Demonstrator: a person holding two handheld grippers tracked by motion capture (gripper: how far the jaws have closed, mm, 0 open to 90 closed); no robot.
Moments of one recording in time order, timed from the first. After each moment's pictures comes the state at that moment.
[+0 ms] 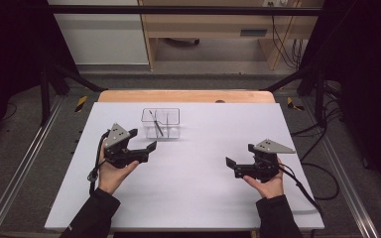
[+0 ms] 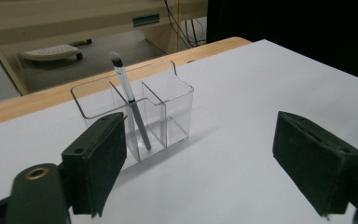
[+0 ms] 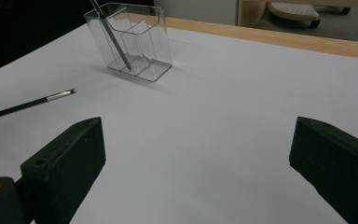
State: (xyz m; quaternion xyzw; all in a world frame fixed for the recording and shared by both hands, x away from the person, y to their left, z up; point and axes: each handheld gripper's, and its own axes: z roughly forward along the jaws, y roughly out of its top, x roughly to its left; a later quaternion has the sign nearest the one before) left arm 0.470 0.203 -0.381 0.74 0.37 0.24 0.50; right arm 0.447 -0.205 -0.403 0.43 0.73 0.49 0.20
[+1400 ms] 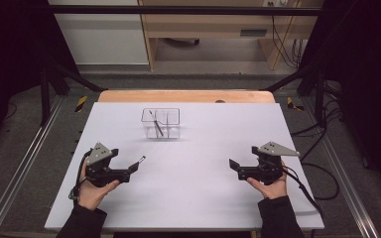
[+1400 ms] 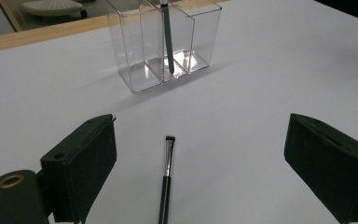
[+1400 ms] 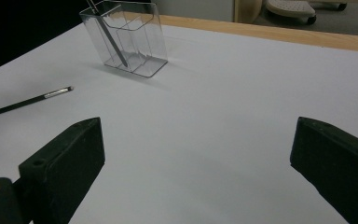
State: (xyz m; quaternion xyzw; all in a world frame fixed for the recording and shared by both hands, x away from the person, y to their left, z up) left arm 0.446 0.254 -0.416 0.76 0.41 0.21 0.45; right arm 0.442 -0.213 -0.407 0.44 0.73 0.49 0.20
